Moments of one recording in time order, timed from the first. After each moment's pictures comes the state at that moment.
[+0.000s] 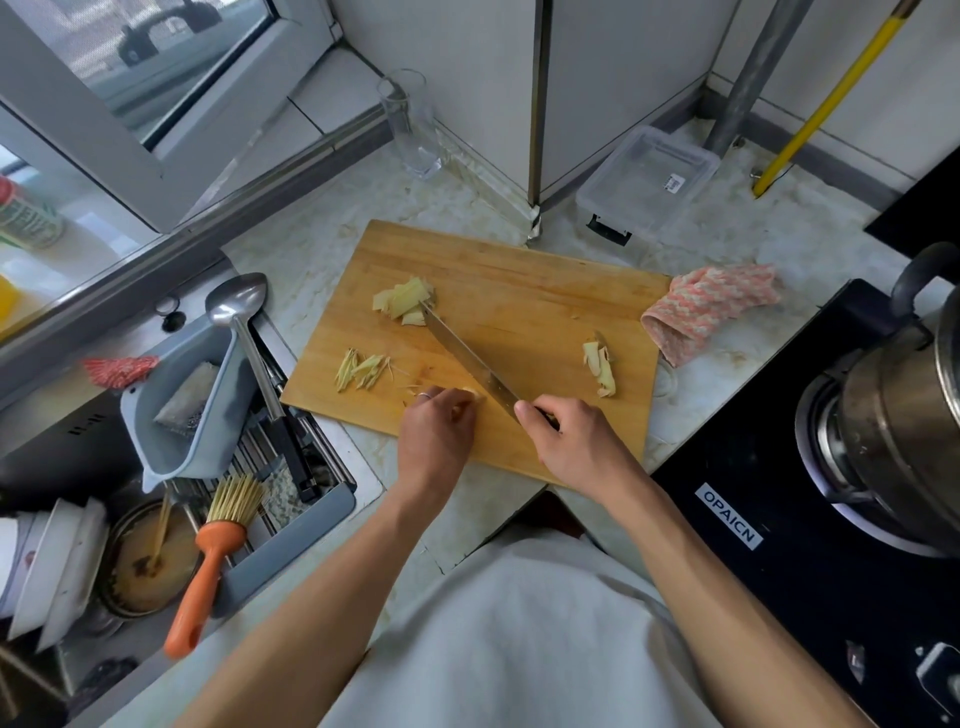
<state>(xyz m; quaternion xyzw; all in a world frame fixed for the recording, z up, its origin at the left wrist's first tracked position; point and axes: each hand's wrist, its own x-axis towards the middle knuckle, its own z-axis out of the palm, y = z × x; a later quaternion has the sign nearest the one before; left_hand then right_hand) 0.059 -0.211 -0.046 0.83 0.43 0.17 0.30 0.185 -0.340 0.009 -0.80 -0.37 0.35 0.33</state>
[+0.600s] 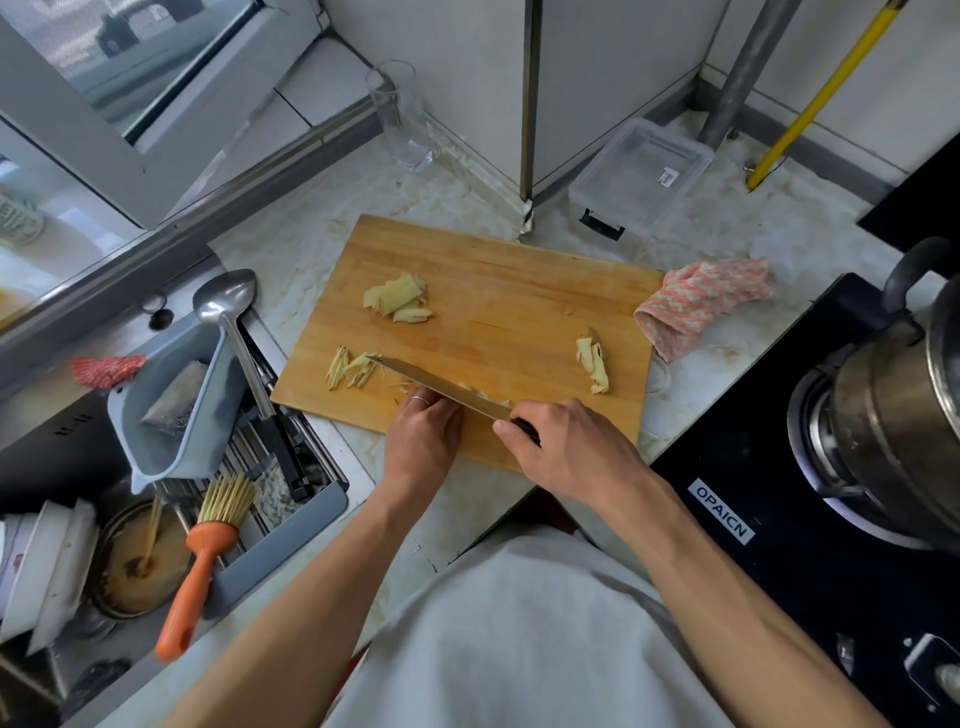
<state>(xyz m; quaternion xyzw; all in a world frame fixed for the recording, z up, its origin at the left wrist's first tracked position) 0.045 -0.204 -0.069 0.90 0.31 0.23 0.22 0.184 -0.342 0.028 -0.81 -0.48 0.28 0.16</state>
